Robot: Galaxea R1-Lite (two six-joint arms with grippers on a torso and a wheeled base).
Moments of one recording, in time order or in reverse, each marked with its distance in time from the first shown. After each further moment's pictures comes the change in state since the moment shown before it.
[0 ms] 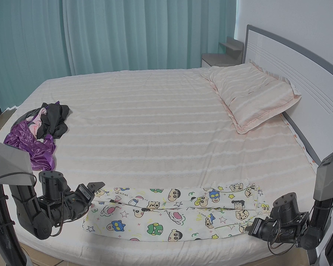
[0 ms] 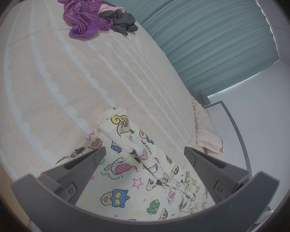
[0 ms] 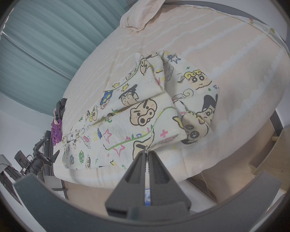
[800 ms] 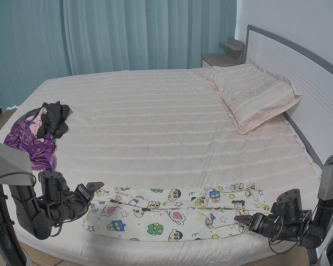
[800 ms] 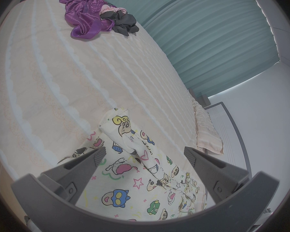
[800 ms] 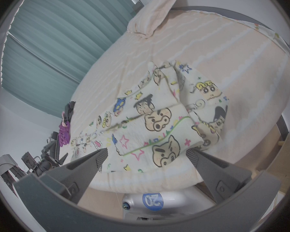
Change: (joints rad) left arm 0.001 -0.003 0.005 -0.001 0.006 -0.007; right arm 0.003 -0.045 0.000 -0.046 0.000 -0.007
